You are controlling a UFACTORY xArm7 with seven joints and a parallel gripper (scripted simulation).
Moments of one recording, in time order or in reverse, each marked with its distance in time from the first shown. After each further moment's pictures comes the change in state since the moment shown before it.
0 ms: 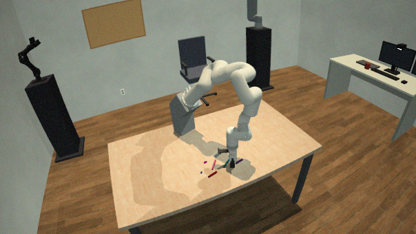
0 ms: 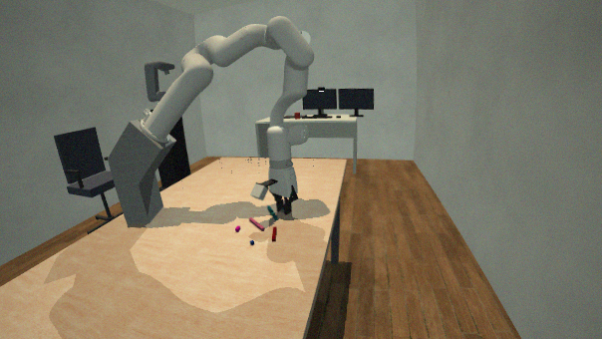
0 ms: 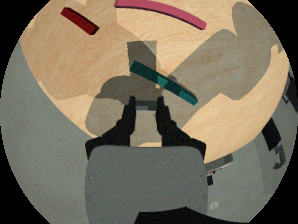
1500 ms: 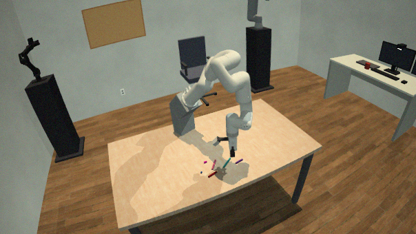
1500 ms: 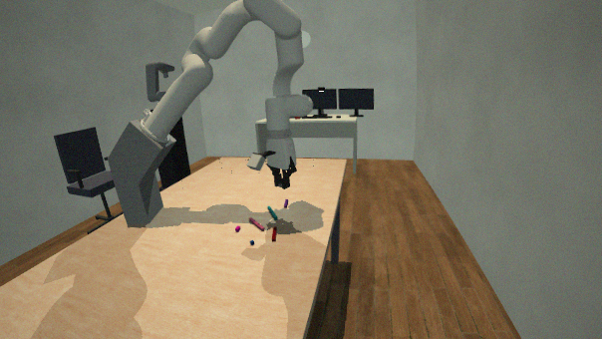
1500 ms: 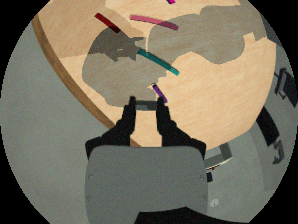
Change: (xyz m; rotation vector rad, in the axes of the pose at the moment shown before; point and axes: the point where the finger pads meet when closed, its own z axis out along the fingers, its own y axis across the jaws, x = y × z) arm 0.000 0.000 -0.099 -0.009 0.000 0.001
